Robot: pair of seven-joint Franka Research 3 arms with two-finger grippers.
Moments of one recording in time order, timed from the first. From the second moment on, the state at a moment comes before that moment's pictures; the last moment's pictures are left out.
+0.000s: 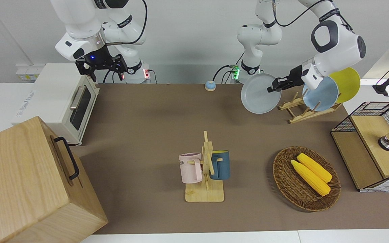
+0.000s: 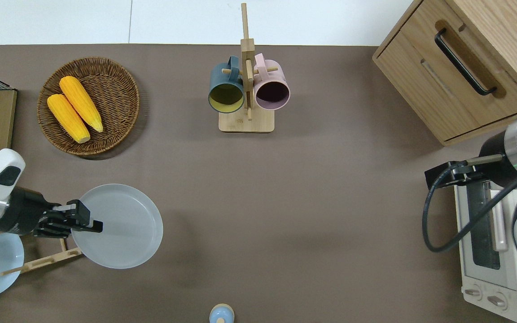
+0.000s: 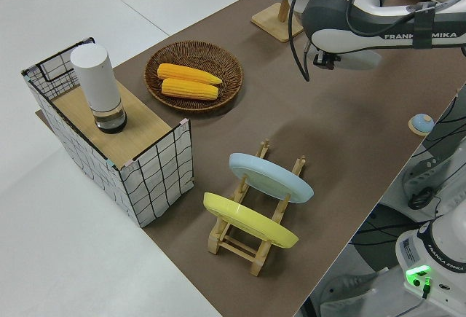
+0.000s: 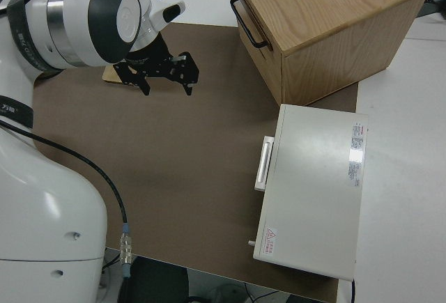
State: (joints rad) left arm -0.12 -0.10 0.24 -2.02 -0.48 1.55 -0.04; right arm -0.26 0.02 0.38 -1.48 -0.03 1.38 0.04
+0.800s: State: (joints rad) left arm -0.16 0.13 0.16 -2.05 -0.52 1.77 0.06; right arm -0.26 0.02 0.38 -1.48 -0.03 1.38 0.04
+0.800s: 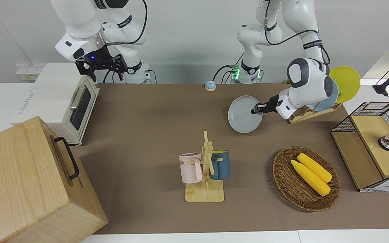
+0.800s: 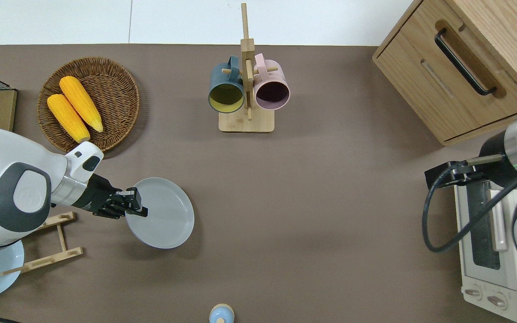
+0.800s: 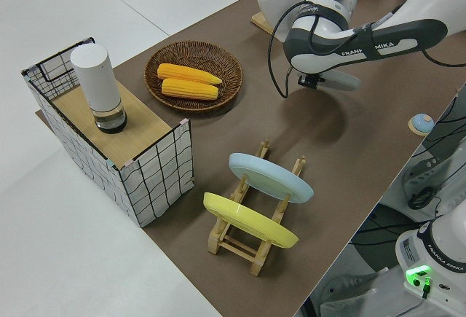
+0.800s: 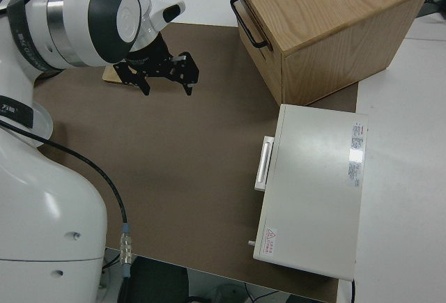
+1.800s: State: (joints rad) left arm -0.16 0.09 0.17 -2.03 -0.32 1.77 0.08; right arm -0.26 0.02 0.38 -1.48 -0.03 1.38 0.04
